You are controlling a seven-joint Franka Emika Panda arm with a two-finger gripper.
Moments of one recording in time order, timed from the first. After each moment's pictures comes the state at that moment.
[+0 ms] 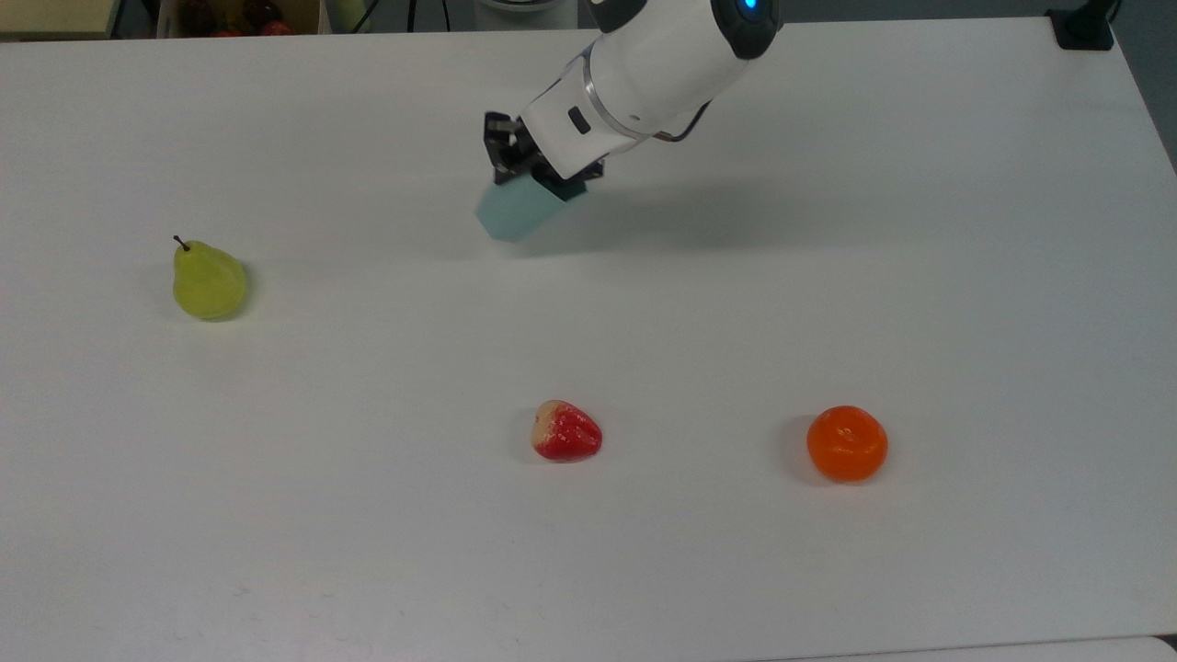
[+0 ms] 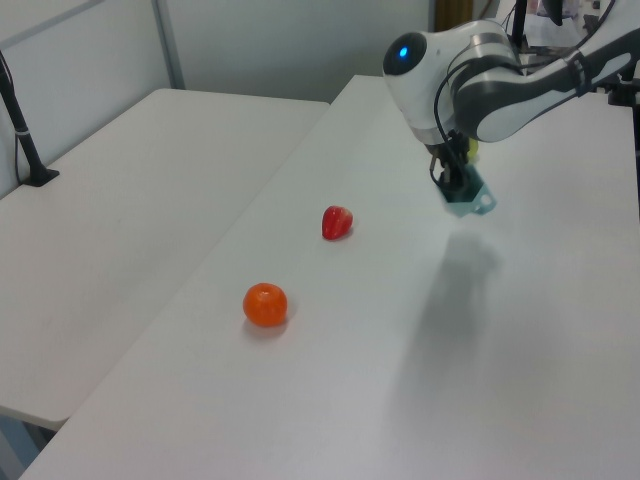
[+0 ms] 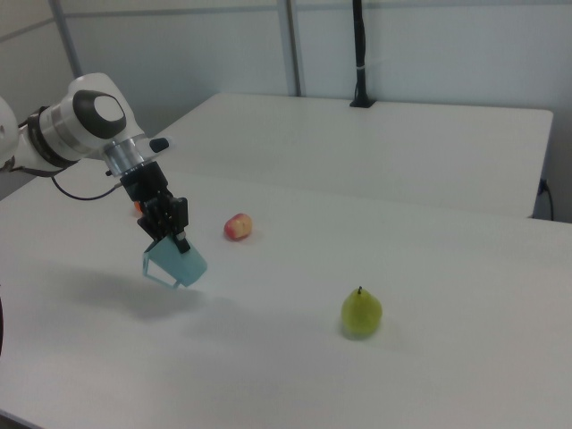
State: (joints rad) arm 0.16 0.35 0.17 -1.63 -0.53 1.64 0.39
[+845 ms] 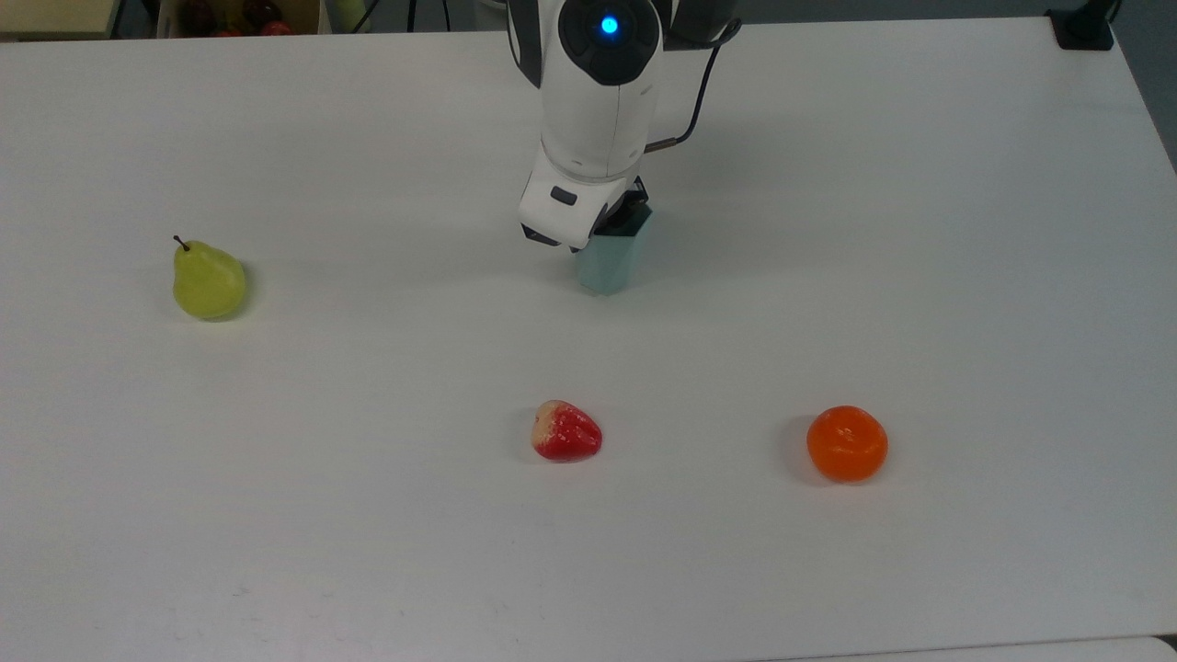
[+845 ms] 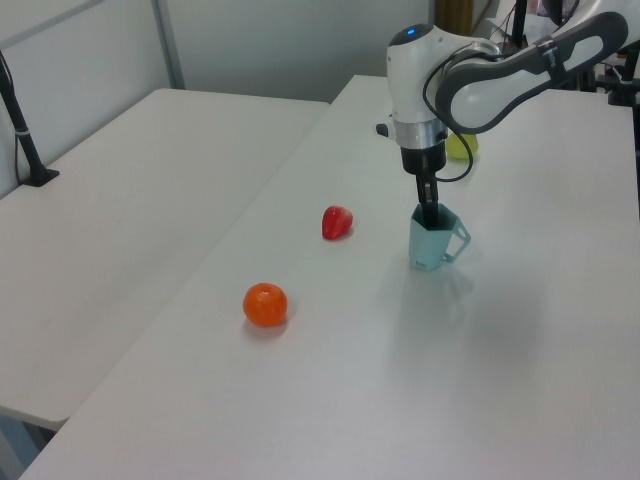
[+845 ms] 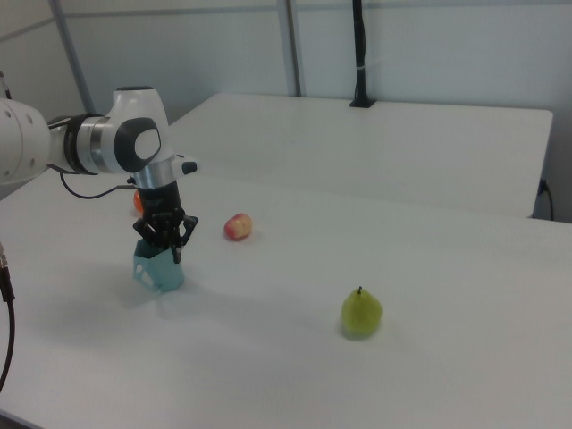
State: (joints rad) arm 0.07 0.40 0.17 -1.66 -0.11 1.94 -0.14
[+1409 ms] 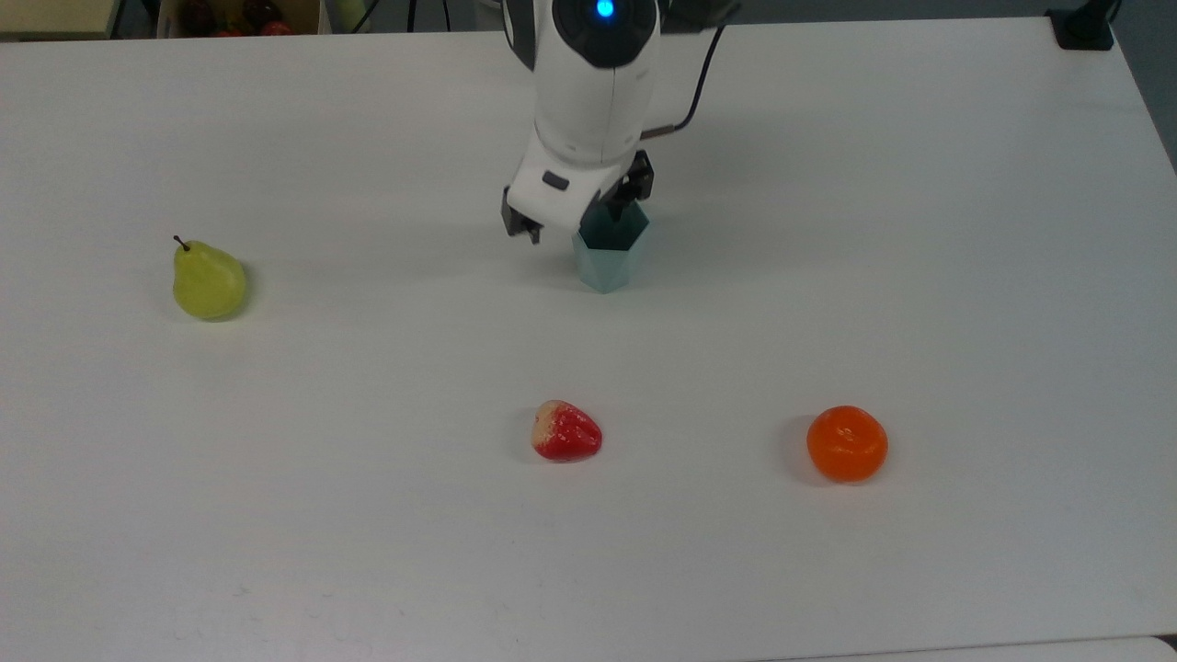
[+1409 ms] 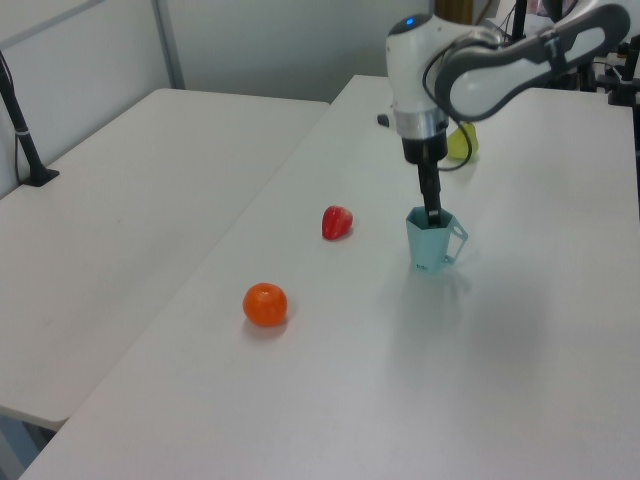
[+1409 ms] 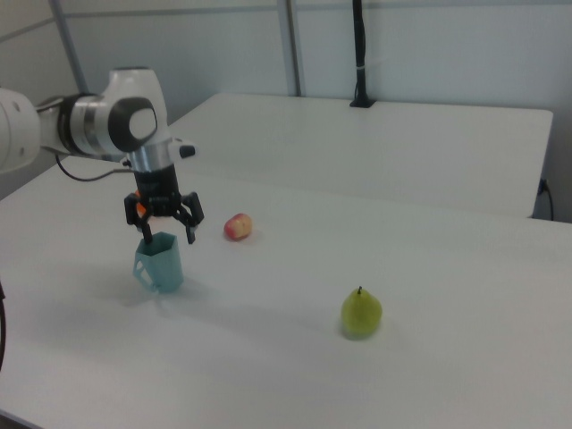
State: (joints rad) arm 0.07 0.37 0.17 -1.62 -0.11 1.85 -0.12
